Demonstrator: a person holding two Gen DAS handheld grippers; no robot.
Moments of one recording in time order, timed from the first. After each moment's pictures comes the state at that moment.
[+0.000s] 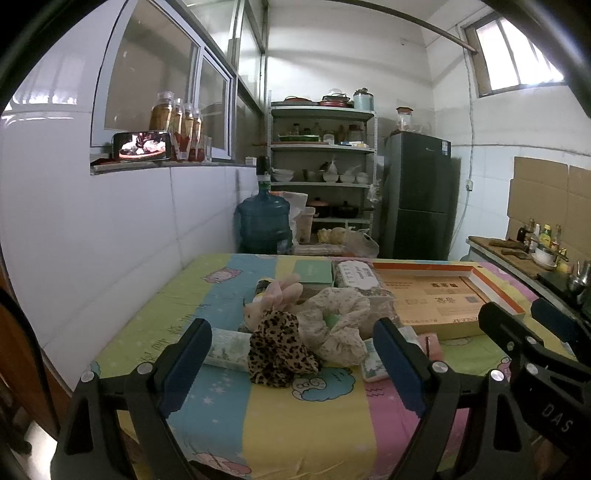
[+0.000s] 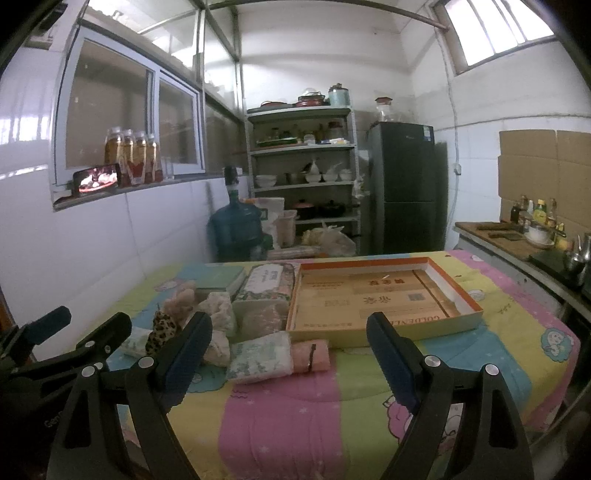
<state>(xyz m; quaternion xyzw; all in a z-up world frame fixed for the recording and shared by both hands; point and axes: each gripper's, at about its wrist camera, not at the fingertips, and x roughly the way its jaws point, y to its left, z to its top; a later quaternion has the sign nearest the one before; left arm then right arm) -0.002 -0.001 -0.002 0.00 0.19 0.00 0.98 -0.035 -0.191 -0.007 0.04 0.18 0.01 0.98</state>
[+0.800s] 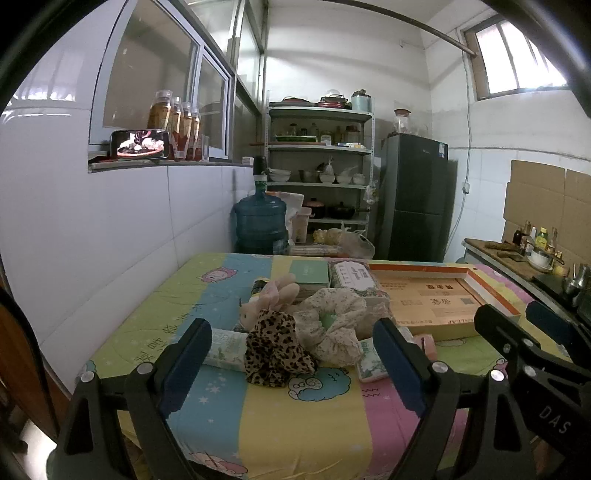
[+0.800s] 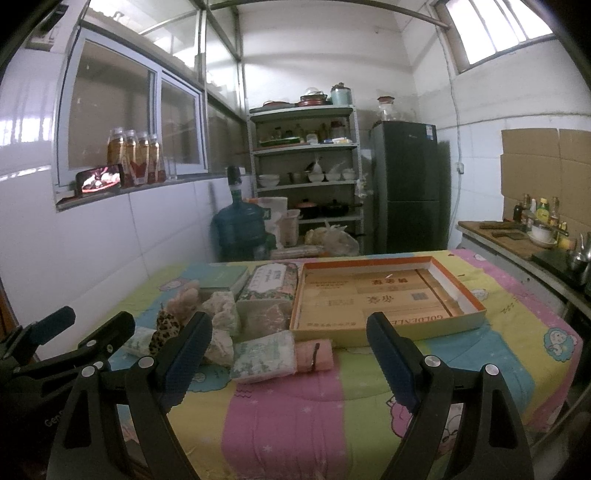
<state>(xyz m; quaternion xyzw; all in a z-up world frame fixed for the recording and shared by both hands) -0.001 -0.007 -0.005 0.00 0.19 -0.01 0.98 -0.034 -0.186 -0.008 0.04 0.18 0.02 0.98</state>
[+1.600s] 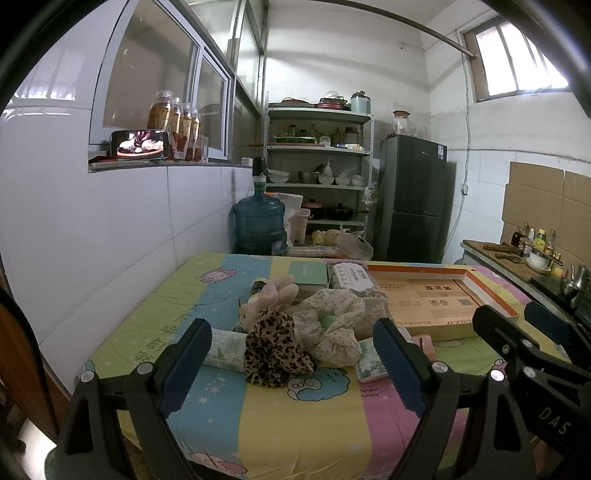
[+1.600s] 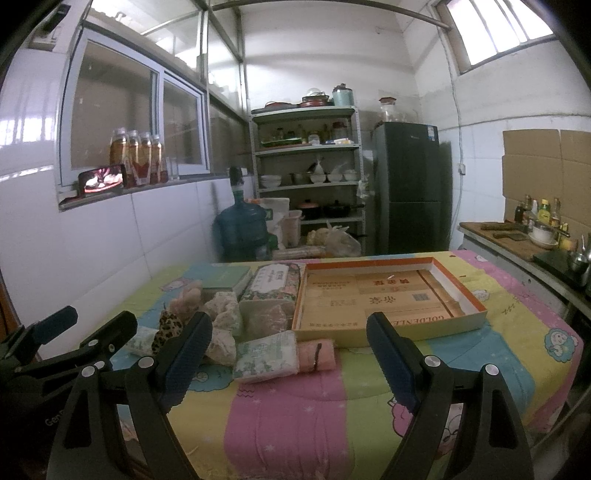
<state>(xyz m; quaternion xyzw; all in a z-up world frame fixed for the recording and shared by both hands) 0.000 -0.006 -0.004 -0.01 0.19 -0.01 0.98 -0.035 -0.185 -0.007 0.04 0.18 0.02 0.98</state>
